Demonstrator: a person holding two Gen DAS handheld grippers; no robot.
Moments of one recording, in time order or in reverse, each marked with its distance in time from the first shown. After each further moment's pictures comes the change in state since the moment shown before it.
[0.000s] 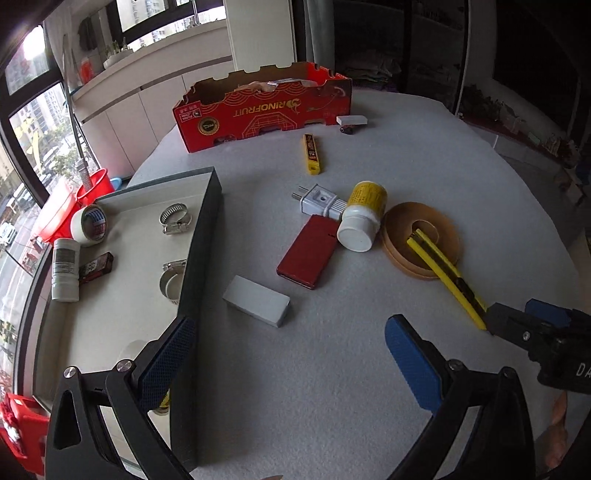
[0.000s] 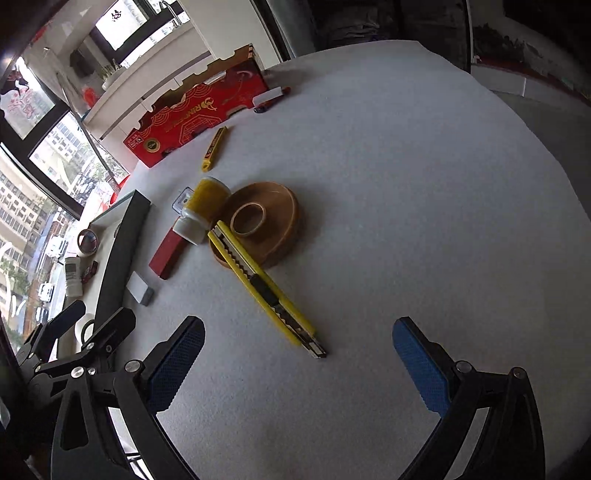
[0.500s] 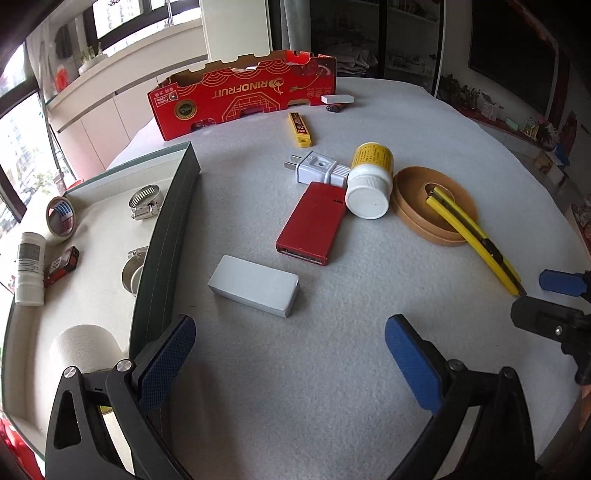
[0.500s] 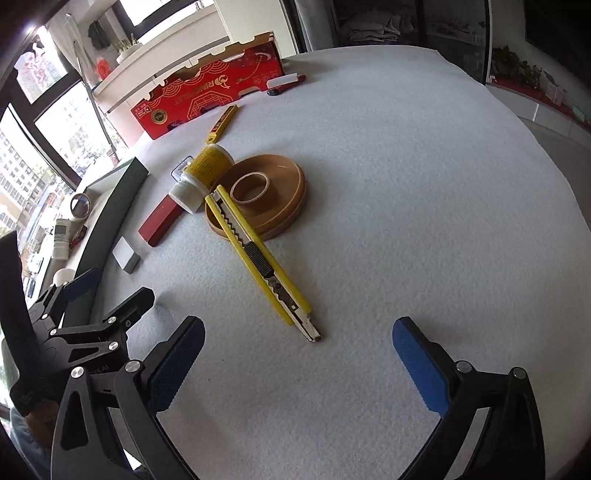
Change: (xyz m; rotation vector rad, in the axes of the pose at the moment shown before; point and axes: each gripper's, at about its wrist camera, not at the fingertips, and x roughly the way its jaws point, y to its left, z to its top) left arm 0.035 0.020 -0.022 0.085 -0.027 -0.065; right arm 0.011 0.012 -0.017 -0.140 -0.003 -0.042
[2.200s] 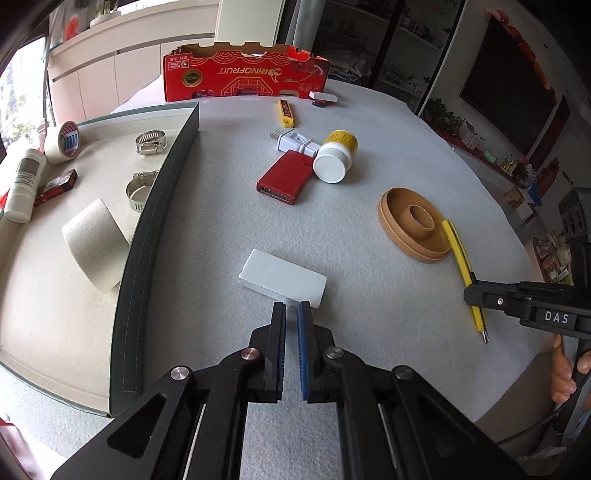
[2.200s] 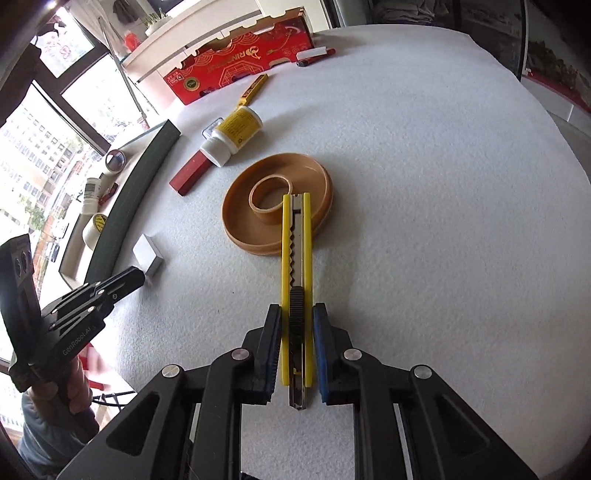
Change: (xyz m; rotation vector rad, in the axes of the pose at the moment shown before) left arm -0.044 0.010 -0.041 -0.172 0.022 -0.185; right arm -0.015 -0.010 -0.018 -0.074 0.119 0.123
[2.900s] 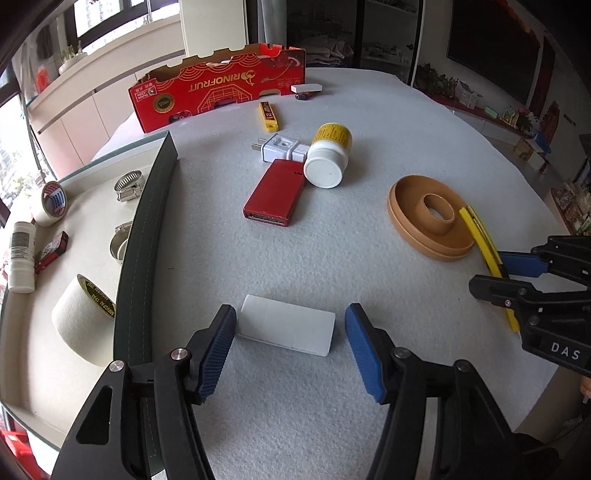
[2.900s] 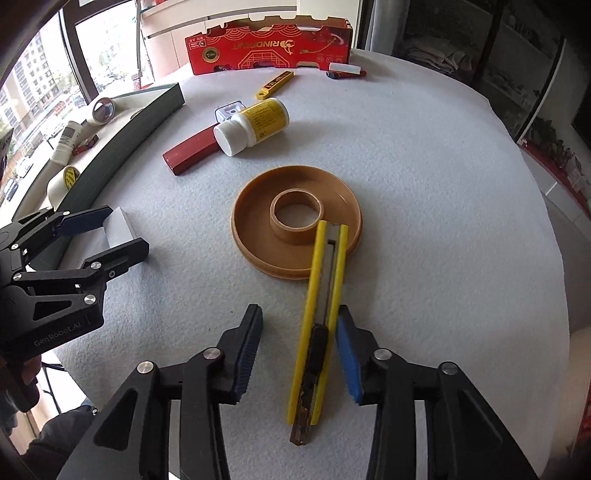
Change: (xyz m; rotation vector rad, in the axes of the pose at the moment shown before) left arm 0.023 -0.021 0.017 0.198 0.035 0.098; right arm 0.019 0.045 0.008 -0.215 -0.023 -0.236
